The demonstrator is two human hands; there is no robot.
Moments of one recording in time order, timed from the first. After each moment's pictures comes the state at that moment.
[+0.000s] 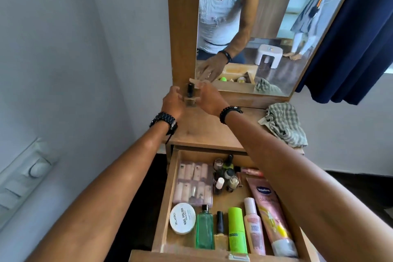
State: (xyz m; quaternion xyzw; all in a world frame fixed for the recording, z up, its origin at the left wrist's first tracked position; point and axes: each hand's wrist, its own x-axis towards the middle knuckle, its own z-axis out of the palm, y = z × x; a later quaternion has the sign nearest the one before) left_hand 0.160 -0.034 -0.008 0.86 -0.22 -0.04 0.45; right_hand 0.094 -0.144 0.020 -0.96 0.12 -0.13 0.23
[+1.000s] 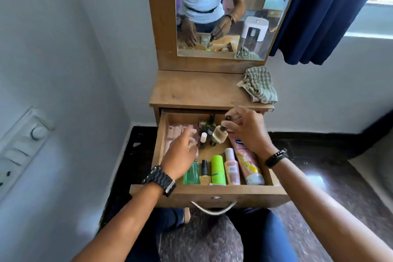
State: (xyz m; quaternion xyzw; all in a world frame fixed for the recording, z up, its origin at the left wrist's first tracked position) left_hand -0.058 0.064 -0.059 0.83 -0.35 -0.17 0.39; right_hand -0.144 -0.117 -0.031 -0.86 0.26 -0.22 0.38
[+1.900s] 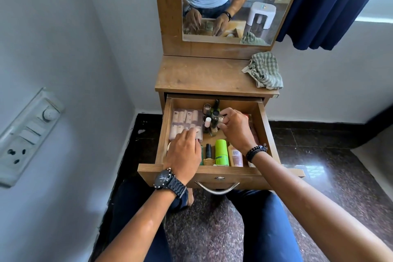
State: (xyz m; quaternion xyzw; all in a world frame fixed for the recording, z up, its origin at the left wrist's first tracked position) left_hand -0.089 0.086 -0.081 0.89 -0.38 0.03 0.26; right_hand -0.135 -0.084 -0.076 -0.90 0.28 -0.18 0.29
